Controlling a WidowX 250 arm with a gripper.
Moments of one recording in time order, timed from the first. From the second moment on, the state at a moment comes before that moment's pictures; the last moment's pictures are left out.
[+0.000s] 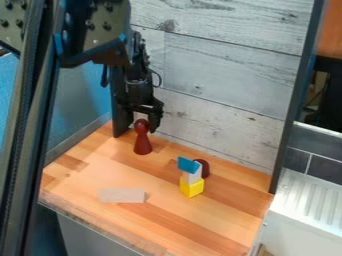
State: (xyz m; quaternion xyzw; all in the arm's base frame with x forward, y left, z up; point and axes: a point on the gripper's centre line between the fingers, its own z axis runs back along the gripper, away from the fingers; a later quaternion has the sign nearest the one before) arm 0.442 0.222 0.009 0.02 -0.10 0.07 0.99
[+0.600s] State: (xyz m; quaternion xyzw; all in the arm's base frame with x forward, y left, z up) arm 0.437 0.211 -0.001 0.02 -0.08 0.10 0.99
